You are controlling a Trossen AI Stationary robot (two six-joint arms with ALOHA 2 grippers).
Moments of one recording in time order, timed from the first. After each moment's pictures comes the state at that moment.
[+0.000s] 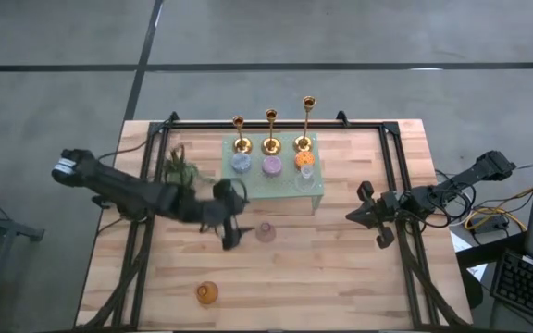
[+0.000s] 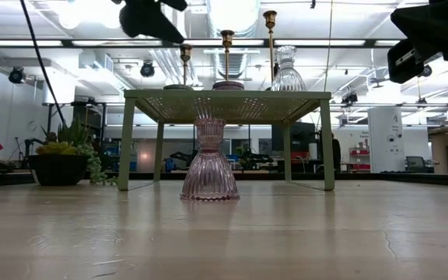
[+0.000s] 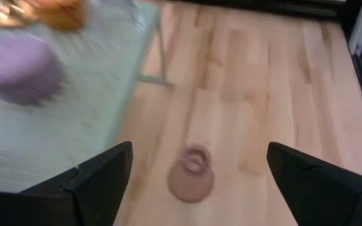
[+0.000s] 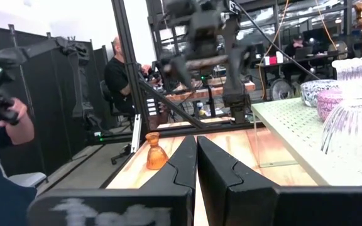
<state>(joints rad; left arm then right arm) -0.30 1.31 1.10 -0.45 -0.38 -0.36 0.43 0.39 0.01 0.53 0.25 0.18</state>
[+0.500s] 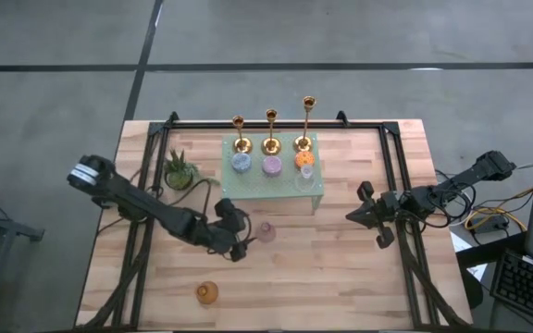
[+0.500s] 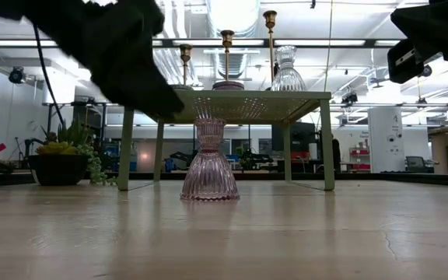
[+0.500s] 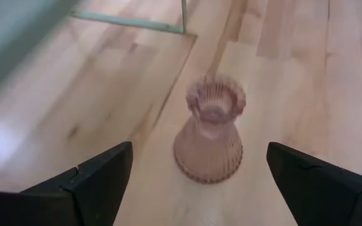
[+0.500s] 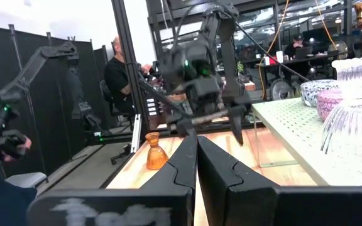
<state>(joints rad) -0.41 1.49 0.79 -0.04 -0.58 -0.50 0.43 0.39 0.01 0.53 0.25 0.18</state>
